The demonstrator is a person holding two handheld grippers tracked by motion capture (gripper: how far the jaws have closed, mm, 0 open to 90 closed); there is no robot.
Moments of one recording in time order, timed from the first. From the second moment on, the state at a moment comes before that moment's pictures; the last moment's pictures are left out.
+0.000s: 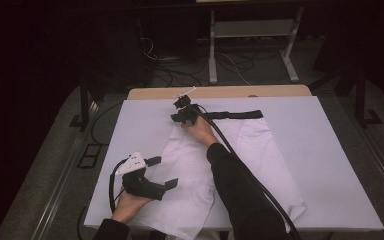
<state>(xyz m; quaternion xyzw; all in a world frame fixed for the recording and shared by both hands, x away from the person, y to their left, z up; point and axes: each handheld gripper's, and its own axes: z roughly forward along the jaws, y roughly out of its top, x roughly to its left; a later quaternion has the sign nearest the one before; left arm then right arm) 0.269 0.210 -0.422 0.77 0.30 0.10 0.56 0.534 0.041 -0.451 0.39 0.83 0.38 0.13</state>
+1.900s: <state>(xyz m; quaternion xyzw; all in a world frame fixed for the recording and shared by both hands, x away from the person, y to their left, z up) 0.250 0.275 -0.419 0.77 0.44 0.07 0.45 0.513 0.018 -0.434 0.42 0.80 0.41 0.14</state>
